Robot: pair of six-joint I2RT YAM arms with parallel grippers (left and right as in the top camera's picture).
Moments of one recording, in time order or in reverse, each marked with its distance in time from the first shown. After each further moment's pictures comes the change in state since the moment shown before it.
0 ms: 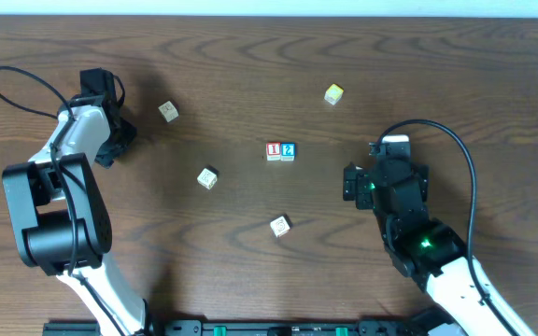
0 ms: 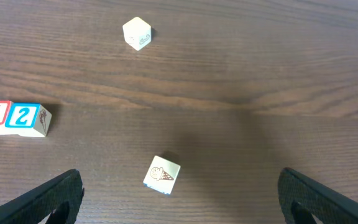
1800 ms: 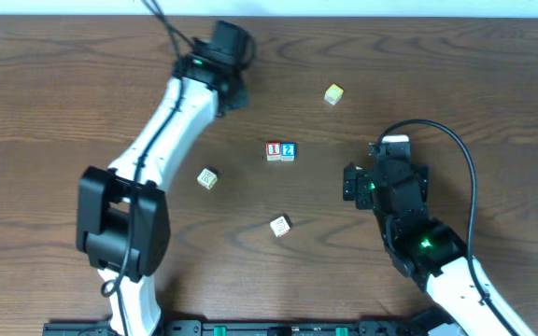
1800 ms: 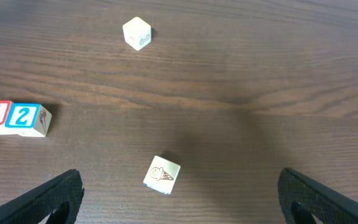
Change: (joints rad) left arm -0.557 -0.001 0.394 -0.196 0.004 0.247; right arm 0.000 0.000 0.000 0.000 0.000 0.000
